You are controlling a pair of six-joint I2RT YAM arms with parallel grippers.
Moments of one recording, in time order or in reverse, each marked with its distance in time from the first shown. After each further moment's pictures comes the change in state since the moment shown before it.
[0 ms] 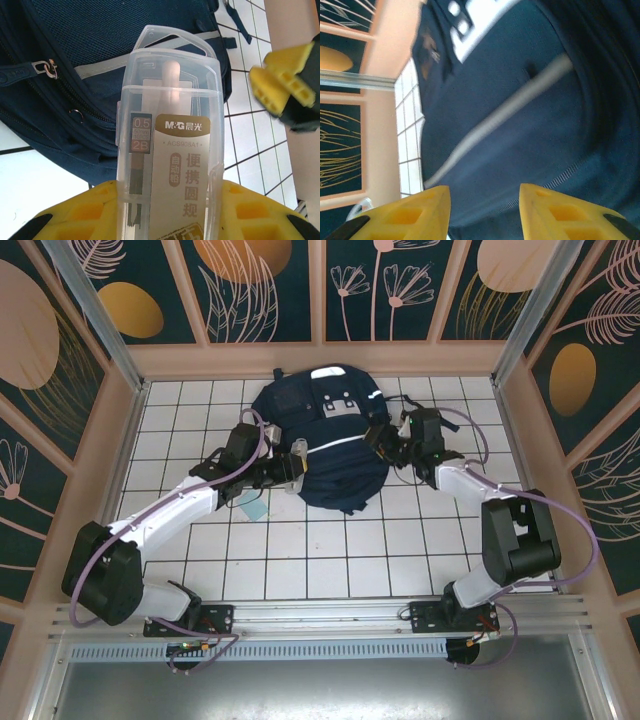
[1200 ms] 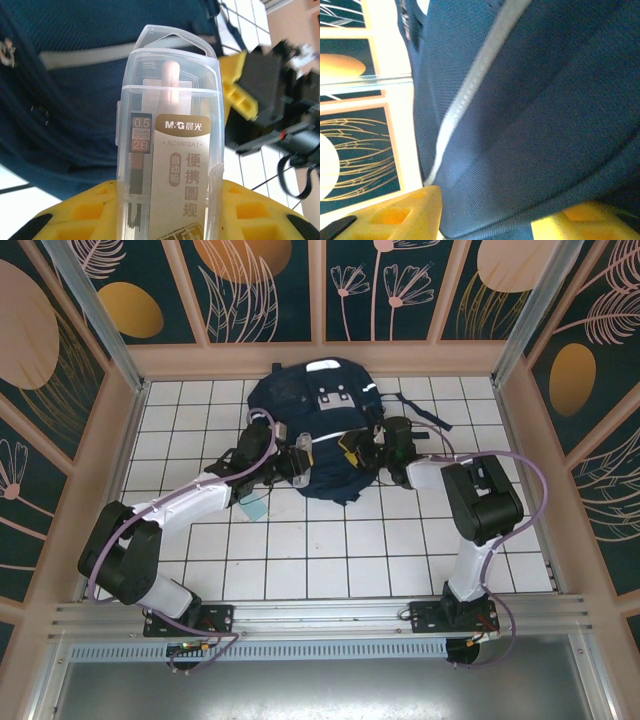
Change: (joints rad) left arm -0.018 0.119 -0.029 0.199 -0.060 -0.048; right arm 0.077 0.328 0.083 0.347 -0.063 0.288
